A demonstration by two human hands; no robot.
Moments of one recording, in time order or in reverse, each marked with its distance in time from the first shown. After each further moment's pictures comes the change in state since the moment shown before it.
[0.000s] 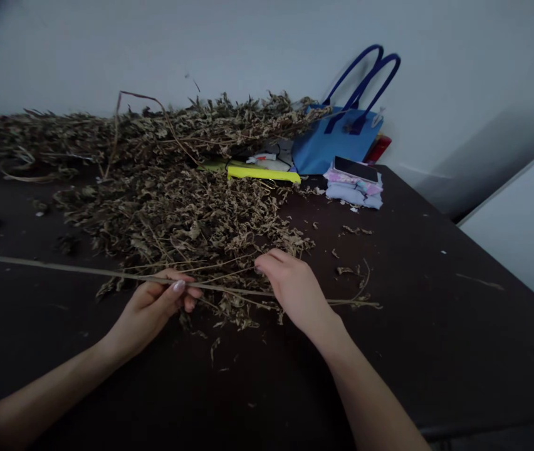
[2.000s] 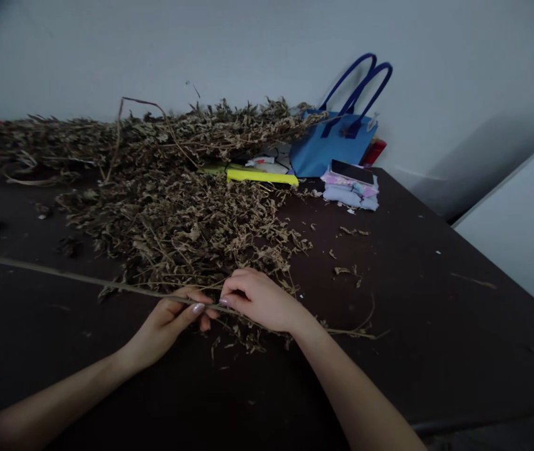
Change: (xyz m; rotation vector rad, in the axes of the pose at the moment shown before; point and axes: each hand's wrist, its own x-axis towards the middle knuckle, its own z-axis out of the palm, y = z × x) left_hand -0.008 -0.003 0.014 0.236 -0.168 0.034; right_hand 0.014 -0.018 0.020 0.384 -0.405 -0.106
